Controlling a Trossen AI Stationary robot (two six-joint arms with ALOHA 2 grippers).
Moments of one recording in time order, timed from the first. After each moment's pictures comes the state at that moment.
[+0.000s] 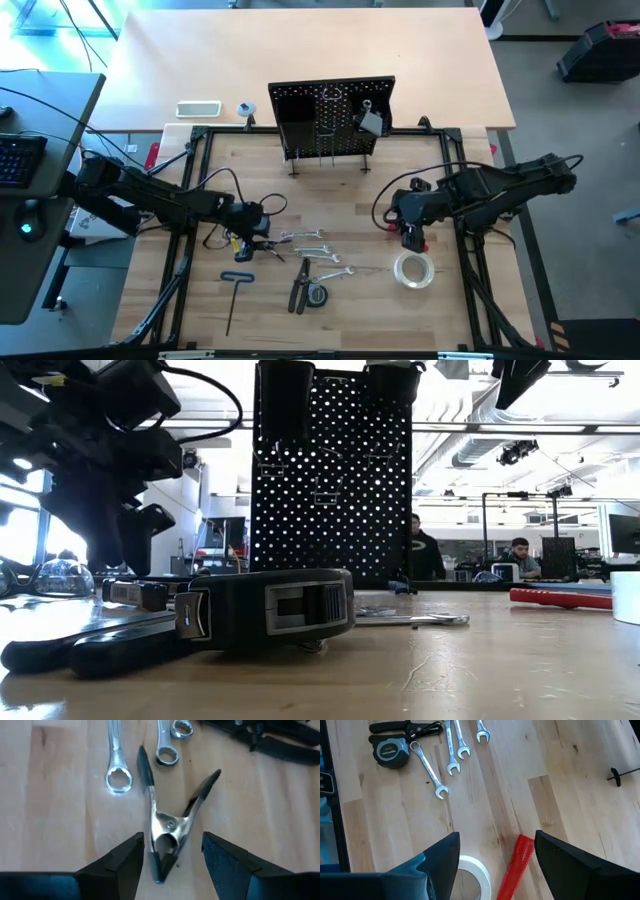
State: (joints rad) left arm -0.12 1.22 0.47 -0.24 0.14 -0.12; right arm 0.28 1.26 1.33 -1.19 0.15 0.49
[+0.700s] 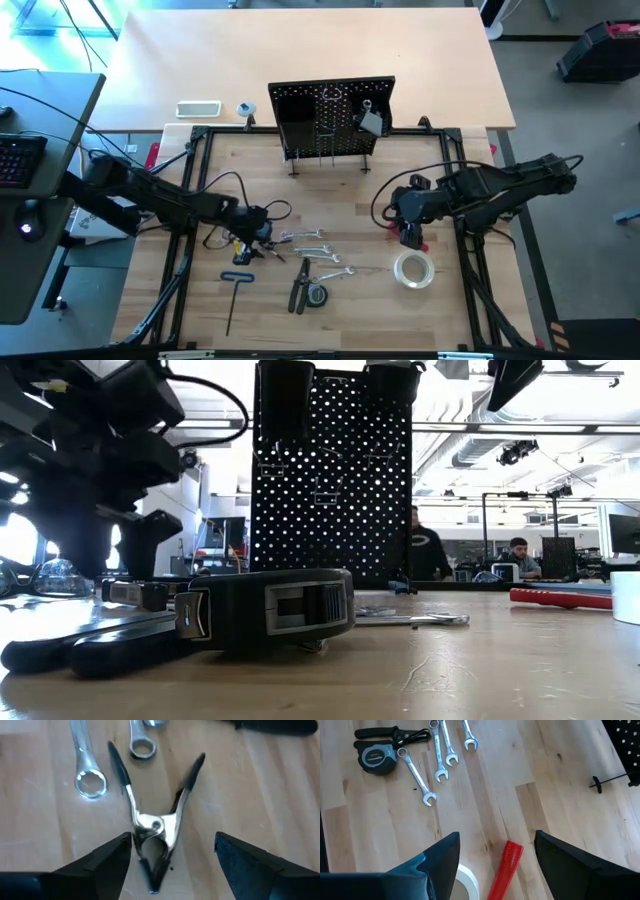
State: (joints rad) left arm -0.13 1.30 0.47 -0.20 0.18 -0.01; right arm 0.27 1.26 1.33 -1.19 0.21 0.47
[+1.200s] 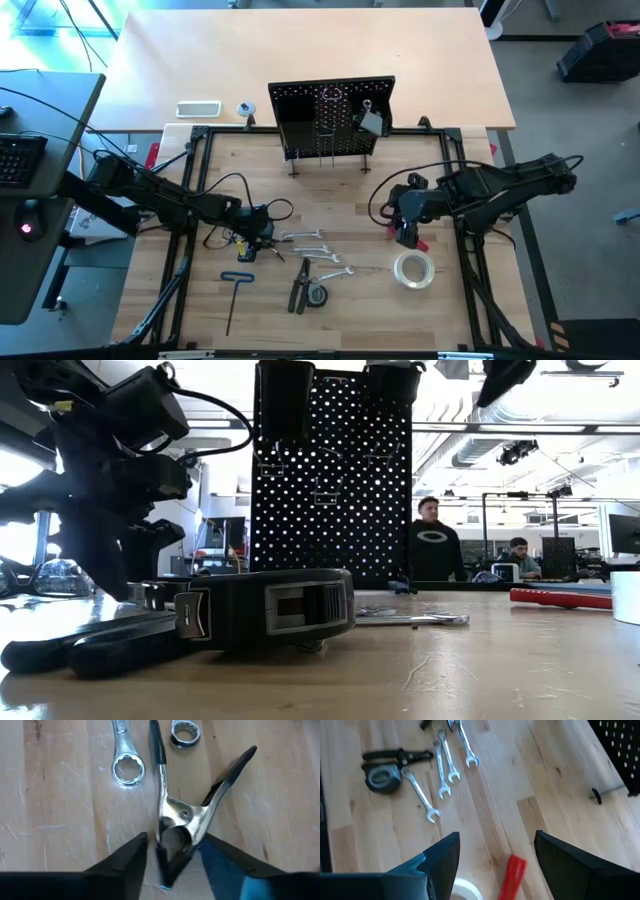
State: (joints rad) left arm -0.13 1.35 0.47 -0.19 0.07 -0.01; right arm 0.27 1.27 1.33 -1.12 0.24 0.49
